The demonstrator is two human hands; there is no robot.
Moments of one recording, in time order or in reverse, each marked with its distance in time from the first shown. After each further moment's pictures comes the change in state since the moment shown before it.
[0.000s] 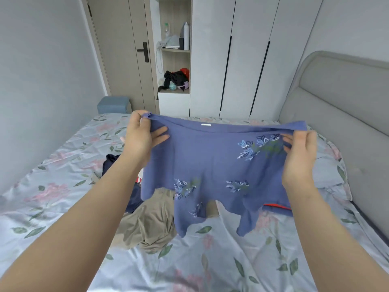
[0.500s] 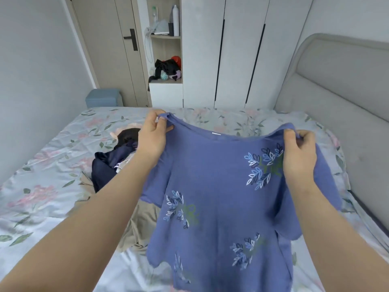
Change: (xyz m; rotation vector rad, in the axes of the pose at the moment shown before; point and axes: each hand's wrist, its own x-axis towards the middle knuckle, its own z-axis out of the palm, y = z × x) left_hand 0.044 -0.066 0.040 0.264 -0.122 0.131; right_hand 0.047 0.058 -0.014 -0.382 0.046 0.009
